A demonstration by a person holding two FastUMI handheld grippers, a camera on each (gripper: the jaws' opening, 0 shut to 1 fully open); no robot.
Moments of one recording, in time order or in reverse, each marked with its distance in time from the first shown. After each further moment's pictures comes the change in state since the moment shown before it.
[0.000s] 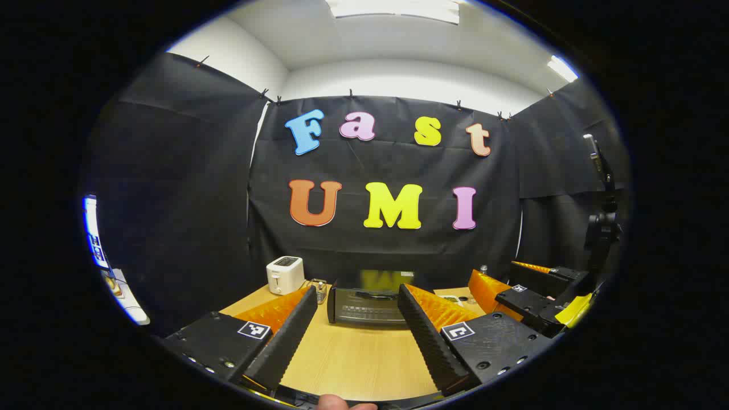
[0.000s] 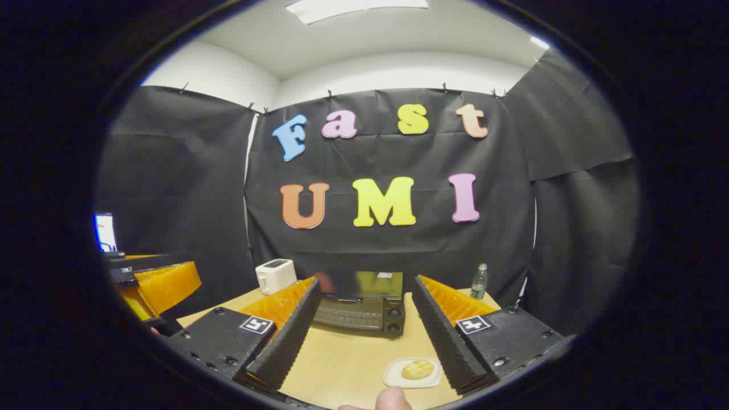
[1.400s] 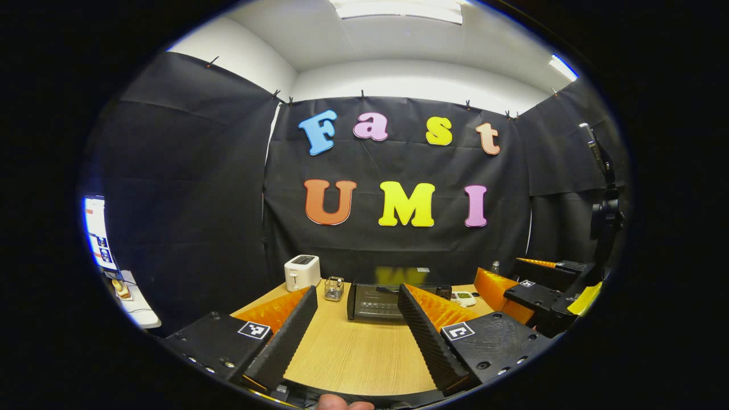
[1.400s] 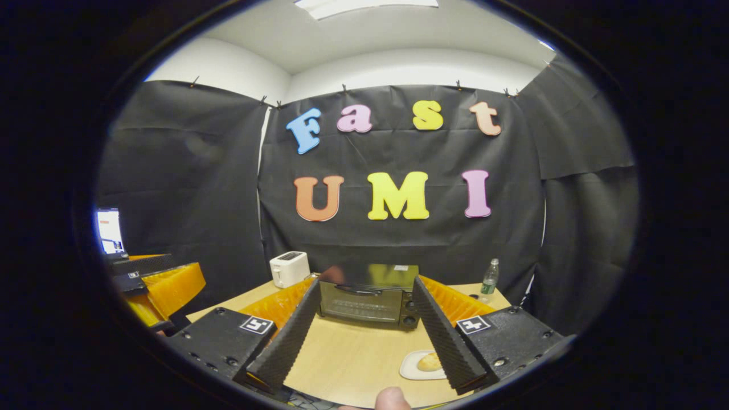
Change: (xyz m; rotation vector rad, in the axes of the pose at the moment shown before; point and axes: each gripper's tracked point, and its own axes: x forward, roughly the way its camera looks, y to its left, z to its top) left arm -0.017 0.035 -0.009 0.002 0.011 0.035; right arm -0.012 0.041 -0.008 -0.026 0.041 0.030
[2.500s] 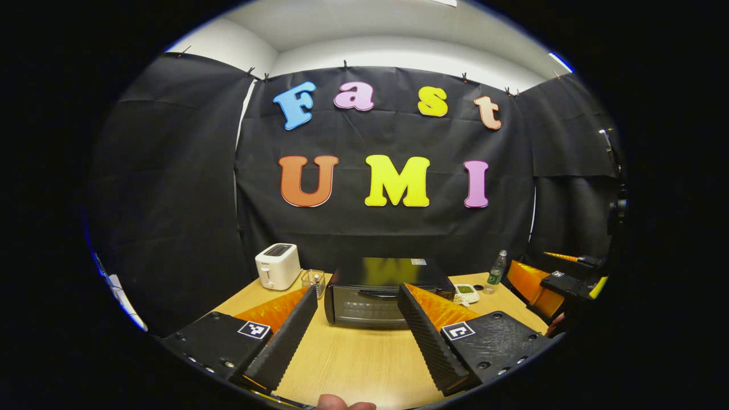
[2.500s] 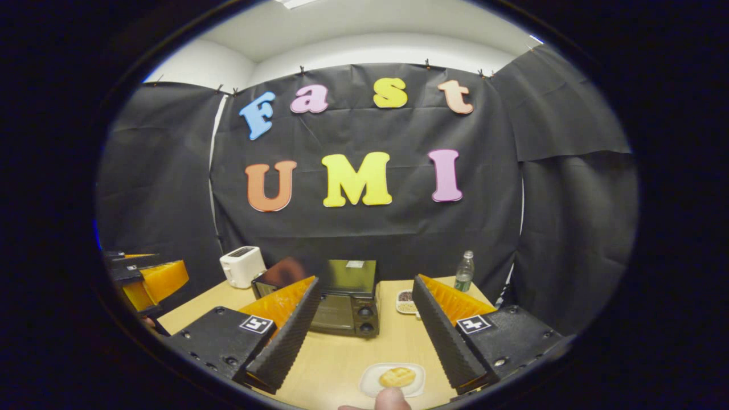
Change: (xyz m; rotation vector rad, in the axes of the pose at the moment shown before) left arm 0.151 -0.054 -0.031 0.017 0.133 -0.058; right arm 0.101 -0.128 -0.011 0.045 0.063 -0.166
